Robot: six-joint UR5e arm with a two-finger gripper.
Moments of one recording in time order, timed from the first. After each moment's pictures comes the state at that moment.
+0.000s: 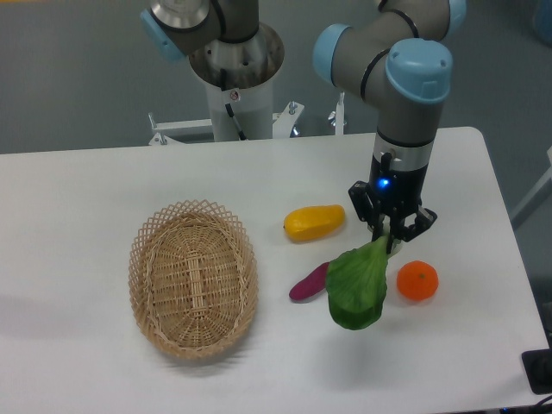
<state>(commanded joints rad) 2.66 -1.83 -1.65 -0.95 1.37 1.30</state>
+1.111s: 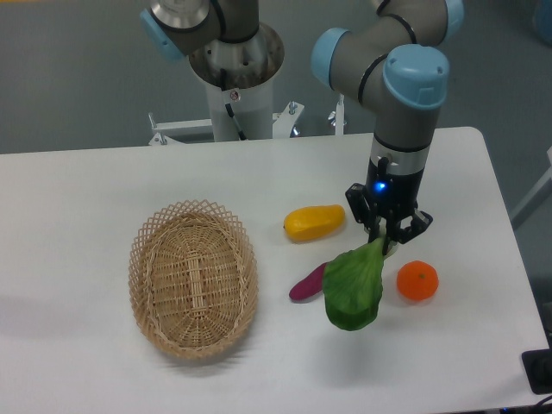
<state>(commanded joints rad) 2.63 -1.85 -1.66 -0.95 1.37 1.28</state>
